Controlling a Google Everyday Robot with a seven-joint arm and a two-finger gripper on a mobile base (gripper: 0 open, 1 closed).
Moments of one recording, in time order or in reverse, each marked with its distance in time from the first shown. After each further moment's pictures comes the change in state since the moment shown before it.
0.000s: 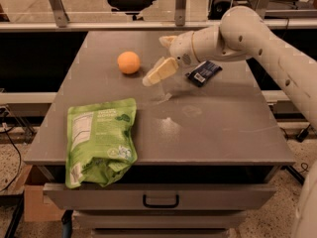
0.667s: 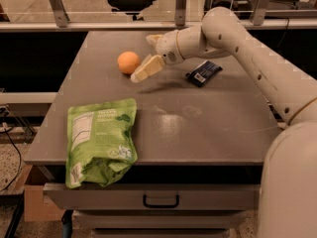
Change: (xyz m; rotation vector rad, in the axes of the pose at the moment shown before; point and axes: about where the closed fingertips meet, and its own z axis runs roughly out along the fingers) arm -0.009 -0.018 0.047 -0.044 -0.033 -0.019
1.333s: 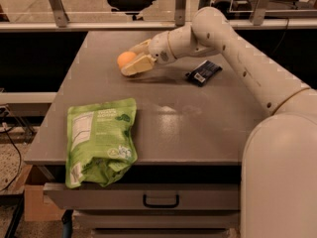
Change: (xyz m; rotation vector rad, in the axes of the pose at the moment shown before) arm -0.001 0.001 0.029 -0.071 0.001 0.025
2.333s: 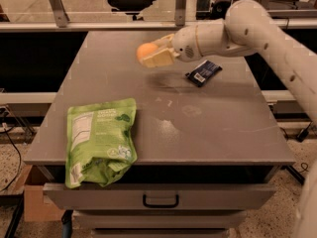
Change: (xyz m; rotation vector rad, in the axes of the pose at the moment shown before) arm -0.015 0.024 -0.085 0.089 -0.033 0.072
